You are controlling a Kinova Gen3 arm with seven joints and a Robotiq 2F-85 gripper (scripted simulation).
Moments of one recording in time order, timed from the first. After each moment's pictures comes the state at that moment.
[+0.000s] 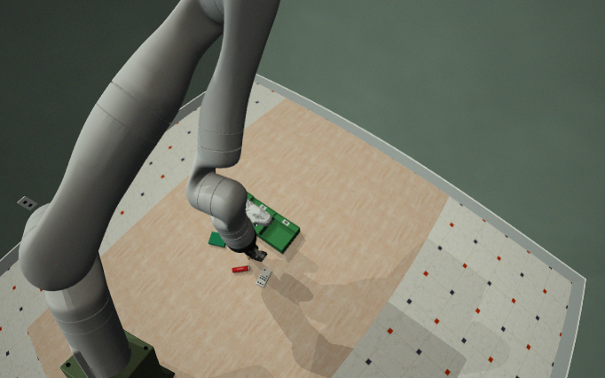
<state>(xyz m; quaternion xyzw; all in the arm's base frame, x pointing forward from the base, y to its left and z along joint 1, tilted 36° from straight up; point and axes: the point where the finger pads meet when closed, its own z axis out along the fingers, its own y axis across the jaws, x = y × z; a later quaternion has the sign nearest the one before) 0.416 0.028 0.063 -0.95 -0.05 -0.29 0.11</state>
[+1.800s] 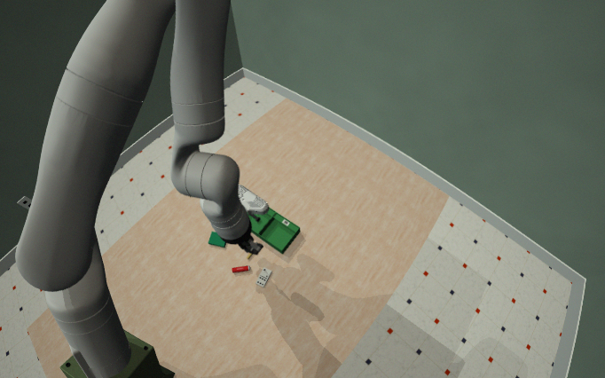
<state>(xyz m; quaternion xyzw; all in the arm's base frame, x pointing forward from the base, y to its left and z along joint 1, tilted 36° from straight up) 0.382 0.014 0.110 -0.95 -0.05 -0.29 0.11</state>
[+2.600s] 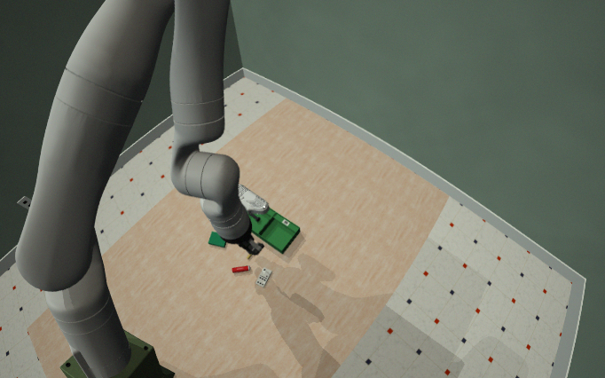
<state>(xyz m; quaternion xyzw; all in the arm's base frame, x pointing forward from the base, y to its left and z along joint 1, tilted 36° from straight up) 0.383 0.013 0.111 -0.95 -0.05 -0.29 0.11</state>
